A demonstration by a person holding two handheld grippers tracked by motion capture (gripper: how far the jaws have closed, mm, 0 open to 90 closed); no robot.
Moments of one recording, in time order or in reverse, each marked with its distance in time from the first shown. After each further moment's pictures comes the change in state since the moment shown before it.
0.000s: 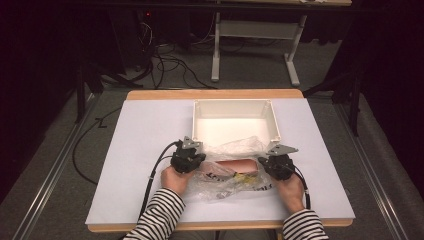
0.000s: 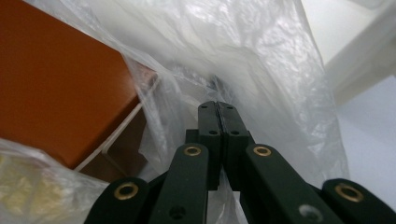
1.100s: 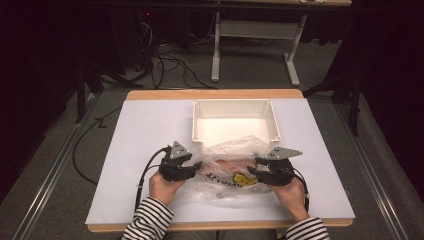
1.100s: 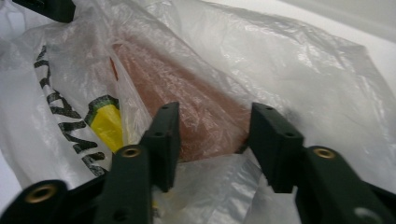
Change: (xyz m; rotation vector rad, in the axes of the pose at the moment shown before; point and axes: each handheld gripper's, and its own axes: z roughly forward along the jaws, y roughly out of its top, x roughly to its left) left arm -0.011 -0.010 -0.046 -0.056 0.032 0.081; right arm 0.024 0.015 -0.034 -0.100 0.176 -0.013
